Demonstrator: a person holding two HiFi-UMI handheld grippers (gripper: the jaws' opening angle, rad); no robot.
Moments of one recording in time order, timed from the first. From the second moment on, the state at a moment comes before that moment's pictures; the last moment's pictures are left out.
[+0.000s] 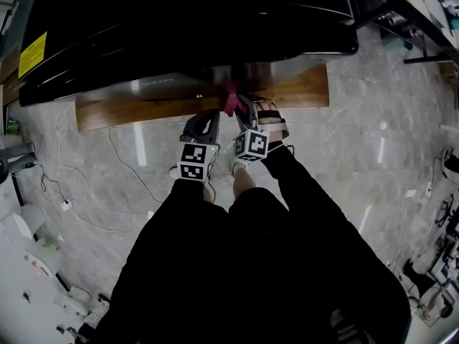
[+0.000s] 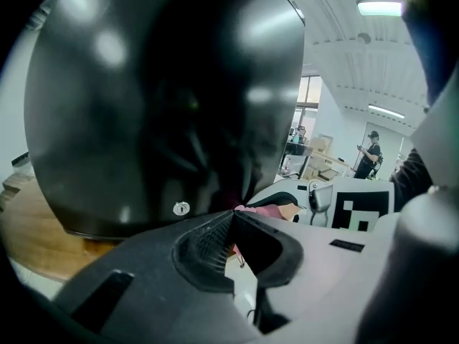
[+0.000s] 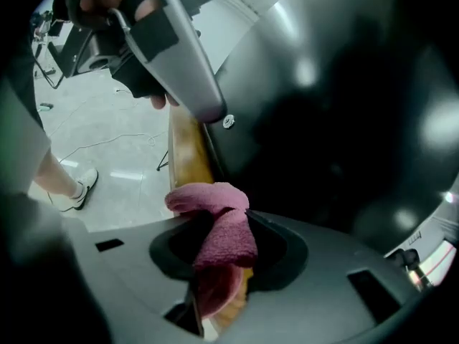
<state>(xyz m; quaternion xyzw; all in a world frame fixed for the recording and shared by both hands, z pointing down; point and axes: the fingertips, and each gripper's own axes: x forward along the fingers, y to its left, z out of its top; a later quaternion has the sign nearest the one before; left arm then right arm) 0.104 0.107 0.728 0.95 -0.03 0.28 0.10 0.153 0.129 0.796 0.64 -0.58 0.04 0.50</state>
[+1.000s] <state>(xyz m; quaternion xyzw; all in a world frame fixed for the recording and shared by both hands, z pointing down) -0.243 -0.112 0.555 0.98 -0.08 0.13 0.10 -0.195 -0.081 0.543 0.67 -0.71 0.12 0.17</state>
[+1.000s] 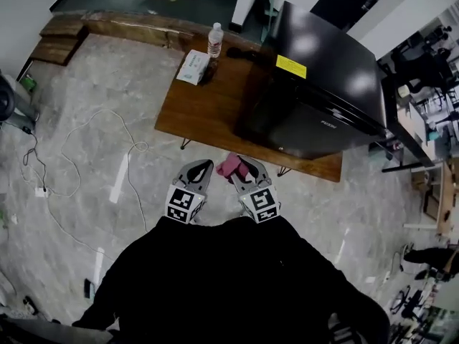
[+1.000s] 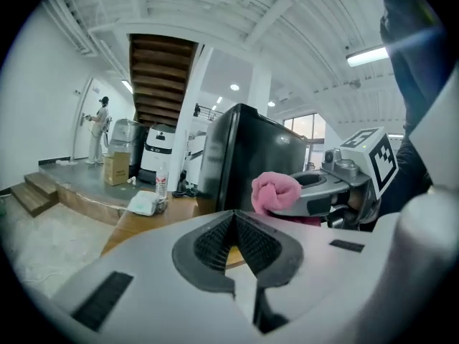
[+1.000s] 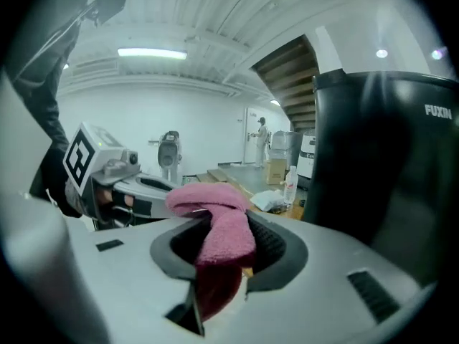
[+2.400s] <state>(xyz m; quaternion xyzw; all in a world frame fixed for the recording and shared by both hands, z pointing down) -0.084 -0.367 0.376 1.00 0.07 0.00 -0.03 -0.026 -0.309 0.383 0.70 -0.46 0.21 -0.51</state>
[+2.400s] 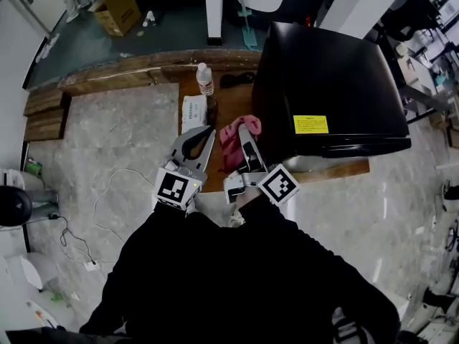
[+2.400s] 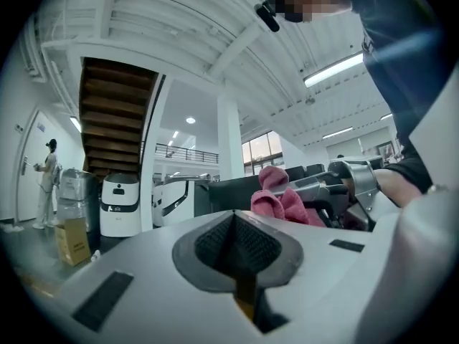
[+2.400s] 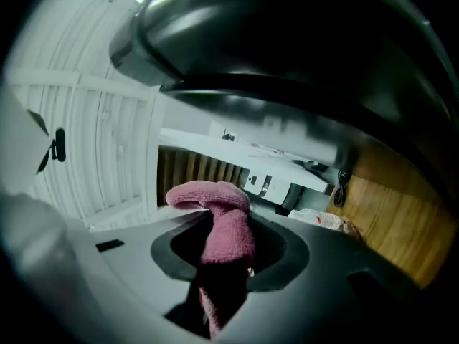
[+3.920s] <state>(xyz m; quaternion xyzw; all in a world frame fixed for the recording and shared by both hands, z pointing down) 0.050 -0.321 0.480 0.87 0.49 0.03 -0.03 0.060 -0.255 0.555 0.70 -0.08 0.10 -0.70</state>
